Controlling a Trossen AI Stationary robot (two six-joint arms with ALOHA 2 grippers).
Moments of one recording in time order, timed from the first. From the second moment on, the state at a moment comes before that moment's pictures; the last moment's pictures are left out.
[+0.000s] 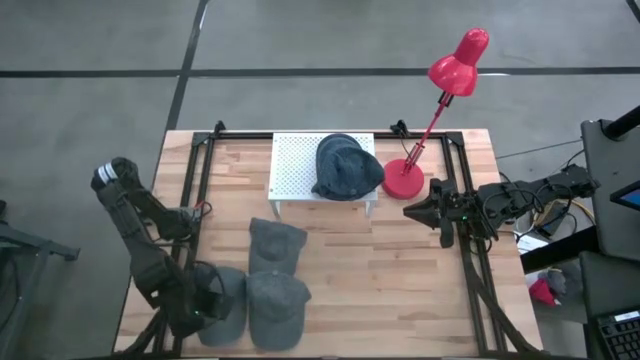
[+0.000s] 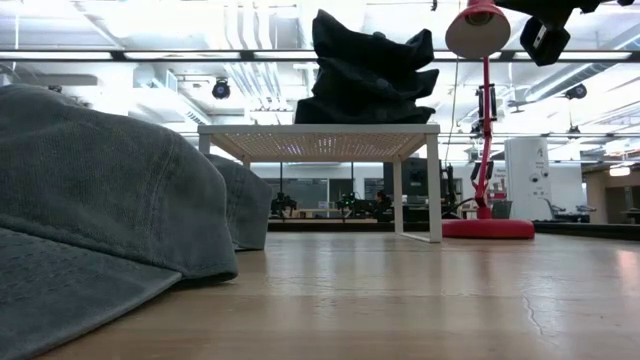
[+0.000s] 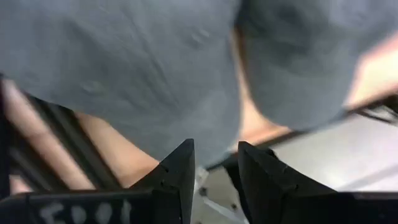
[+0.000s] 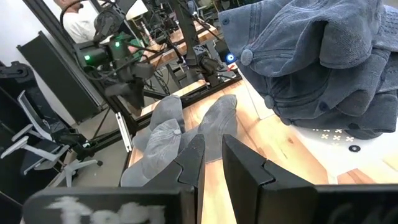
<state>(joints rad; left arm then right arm) -1.01 1.32 1.10 -1.01 -0.04 -2.31 0.32 0.53 0.55 -0.20 0.33 0.57</state>
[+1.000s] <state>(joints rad) -0.98 1.38 1.09 -1.06 0.01 -2.34 0.32 0.53 0.55 -0.20 0.34 0.57</state>
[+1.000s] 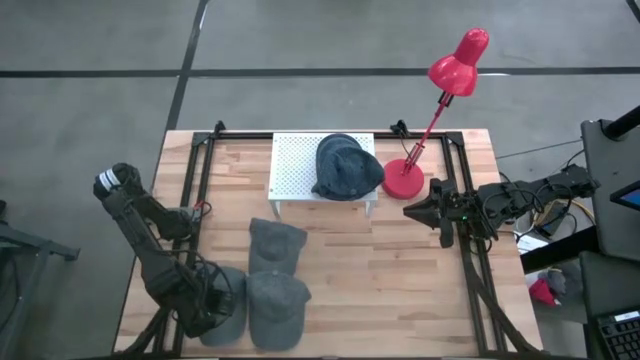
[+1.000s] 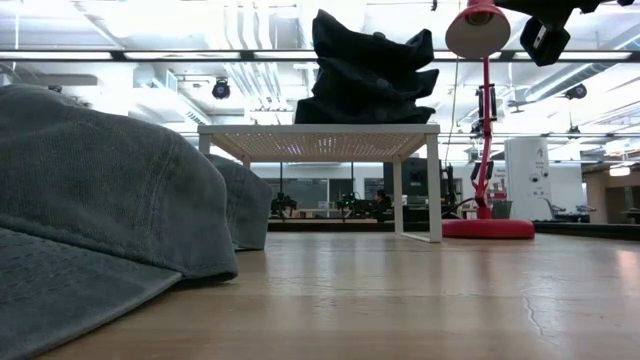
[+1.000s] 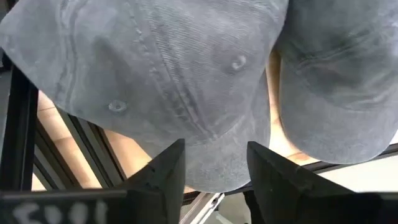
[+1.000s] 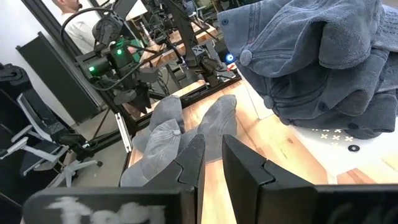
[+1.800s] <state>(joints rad) -0.92 1.51 0.99 -1.01 0.07 -2.35 0.32 0.53 0.55 -0.20 0.34 0.58</state>
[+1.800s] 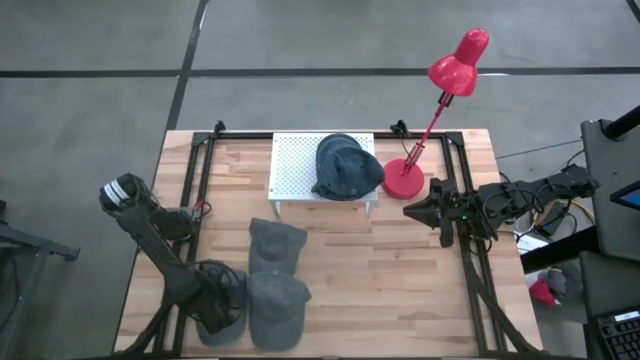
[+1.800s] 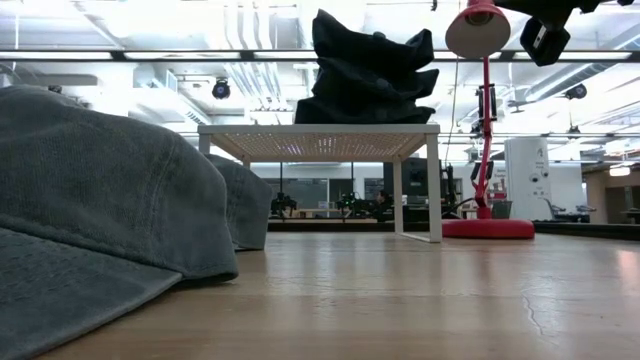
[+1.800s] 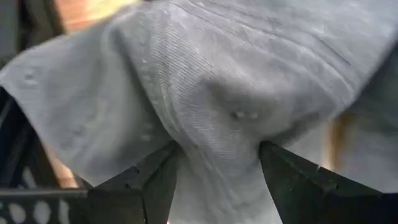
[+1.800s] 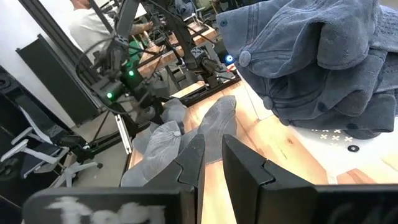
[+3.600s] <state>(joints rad) -0.90 1.50 1.41 -1.57 -0.10 -2.23 0.32 0.53 0.55 -0.21 0.34 0.57</state>
